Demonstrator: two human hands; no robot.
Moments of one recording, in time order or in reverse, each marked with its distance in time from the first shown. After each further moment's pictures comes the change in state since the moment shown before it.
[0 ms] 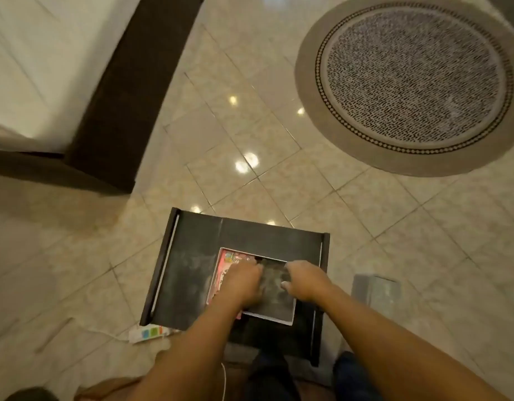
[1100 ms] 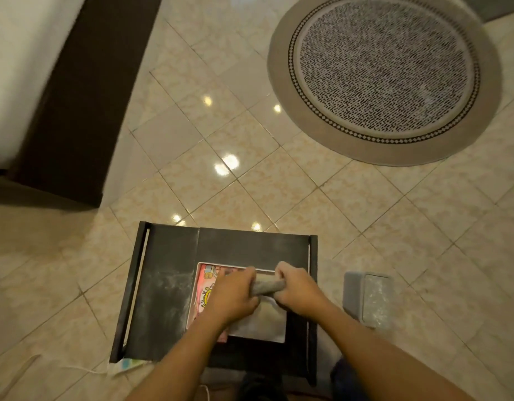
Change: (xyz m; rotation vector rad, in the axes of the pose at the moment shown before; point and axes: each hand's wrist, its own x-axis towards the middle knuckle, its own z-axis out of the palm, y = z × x) left_hand 0.038 -0.008 0.021 -0.186 0.097 0.085; right_hand 0.022 0.023 0.020 0.501 0.131 0.061
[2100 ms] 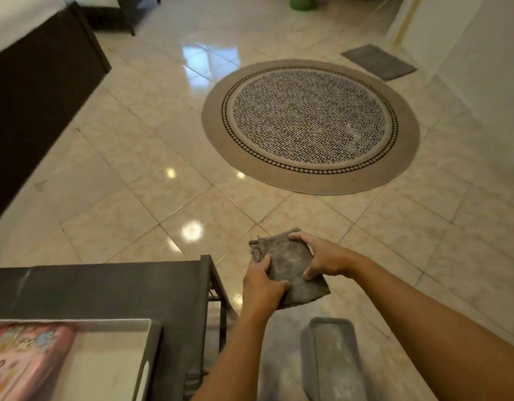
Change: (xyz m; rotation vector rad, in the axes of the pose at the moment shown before) left_hand 0.241 0.189 0.214 -0.741 0.303 -0.073; right_hand 0.125 0.302 -0.166 -0.028 0.111 -0.101
